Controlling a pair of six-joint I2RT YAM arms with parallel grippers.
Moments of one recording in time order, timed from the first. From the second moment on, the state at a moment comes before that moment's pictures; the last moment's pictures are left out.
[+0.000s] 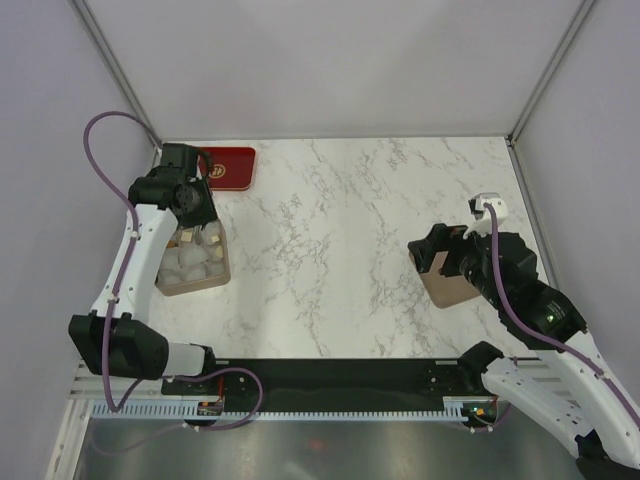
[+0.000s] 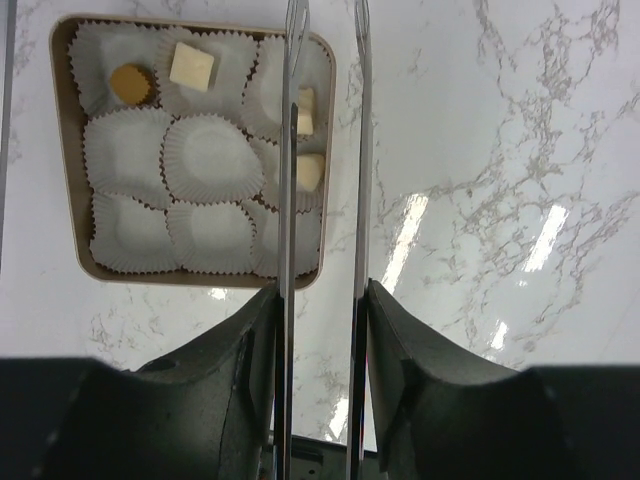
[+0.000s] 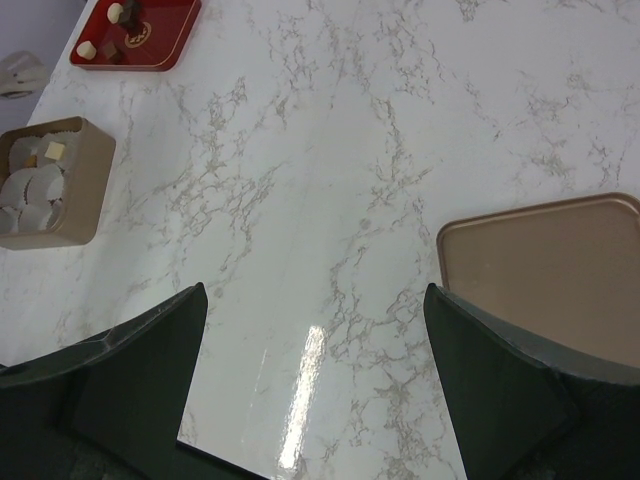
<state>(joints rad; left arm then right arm) -0.09 1.34 1.39 -1.05 -0.18 -0.34 0.59 0.64 0.95 -0.66 0.20 0.42</state>
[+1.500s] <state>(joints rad) 0.04 2.10 1.95 -0.94 -0.25 -0.35 0.59 0.77 0.94 -0.60 0.29 0.39</state>
